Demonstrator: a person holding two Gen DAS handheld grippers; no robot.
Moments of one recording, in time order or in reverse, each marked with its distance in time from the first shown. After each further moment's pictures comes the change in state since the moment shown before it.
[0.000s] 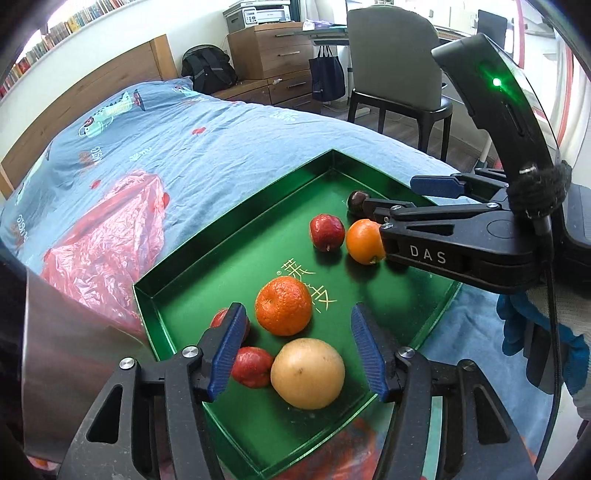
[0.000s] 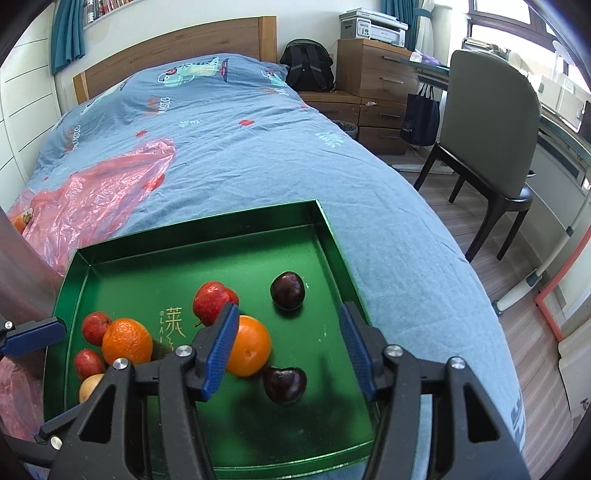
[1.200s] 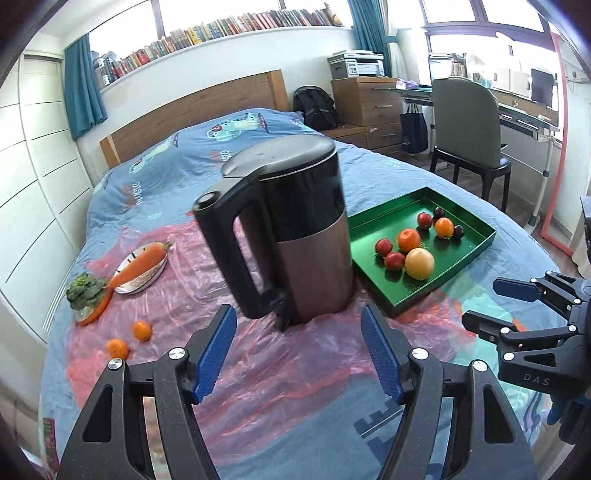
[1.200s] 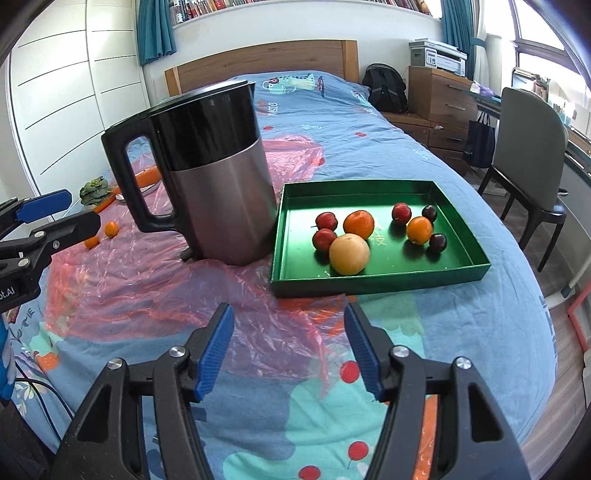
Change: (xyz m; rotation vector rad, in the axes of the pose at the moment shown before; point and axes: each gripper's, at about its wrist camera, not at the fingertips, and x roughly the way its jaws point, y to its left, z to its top) left arm -0.205 0.089 -0.155 -0.208 -0.172 0.298; right arm -0.191 0.153 -0.136 -0.118 -0.057 0.240
